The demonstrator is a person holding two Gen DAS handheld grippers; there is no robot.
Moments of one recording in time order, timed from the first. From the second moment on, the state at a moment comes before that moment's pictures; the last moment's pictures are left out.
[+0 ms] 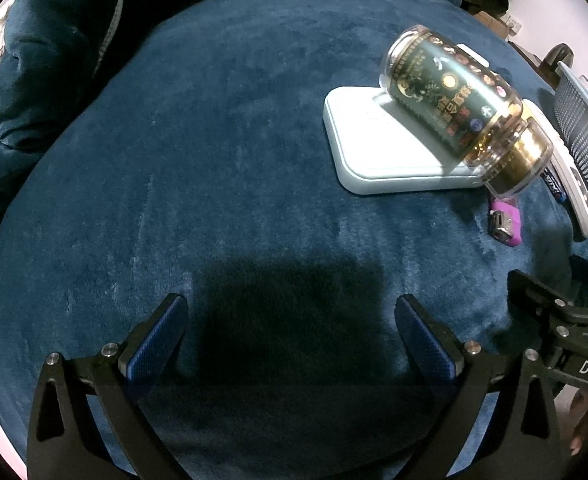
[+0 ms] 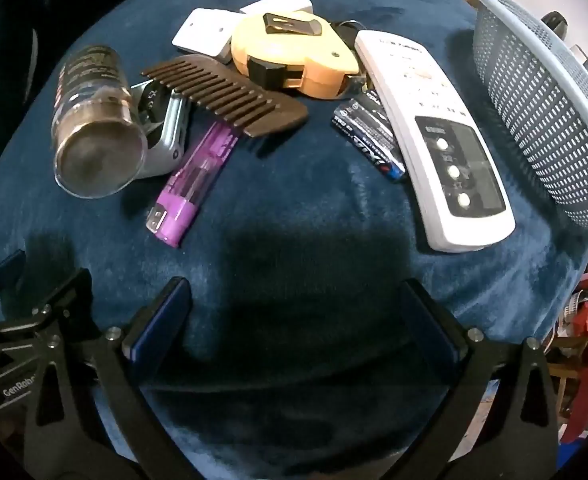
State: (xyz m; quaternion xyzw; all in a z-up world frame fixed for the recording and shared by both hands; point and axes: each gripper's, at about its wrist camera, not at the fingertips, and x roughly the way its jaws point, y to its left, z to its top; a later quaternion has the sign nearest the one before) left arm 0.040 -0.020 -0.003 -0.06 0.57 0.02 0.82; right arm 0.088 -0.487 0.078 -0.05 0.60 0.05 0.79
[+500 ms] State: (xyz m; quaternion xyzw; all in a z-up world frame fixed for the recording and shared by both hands) left arm 0.033 -0.044 0.002 -0.05 0.57 0.02 0.82; right arm 0.087 -0.484 0.082 -0.05 0.61 0.05 0.79
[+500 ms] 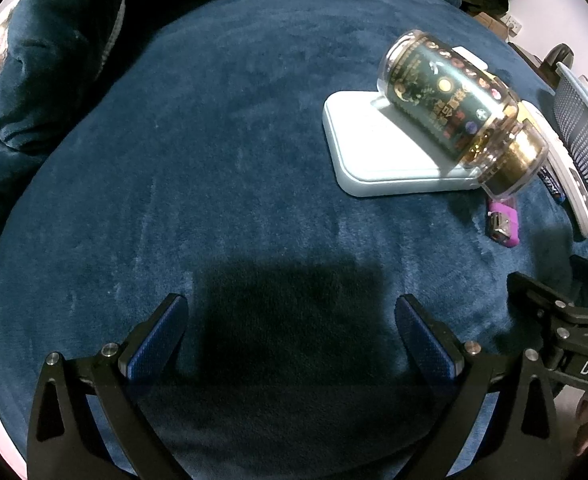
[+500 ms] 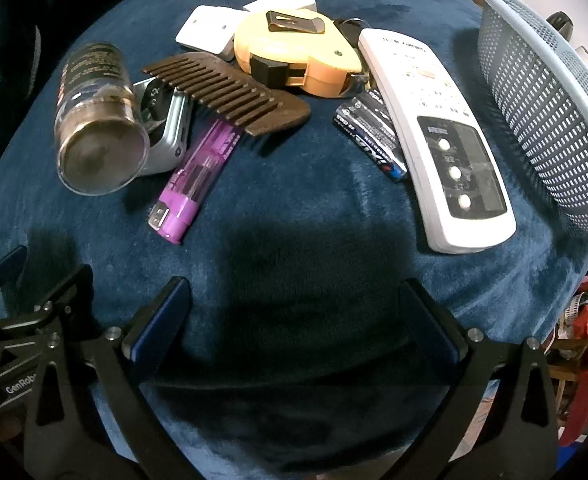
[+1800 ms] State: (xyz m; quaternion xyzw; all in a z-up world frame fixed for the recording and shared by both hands) left arm 0.130 -0.101 0.071 -0.09 0.60 -0.02 0.79; right arm 0.160 -0.555 0.189 0.05 0.59 0.07 0.80
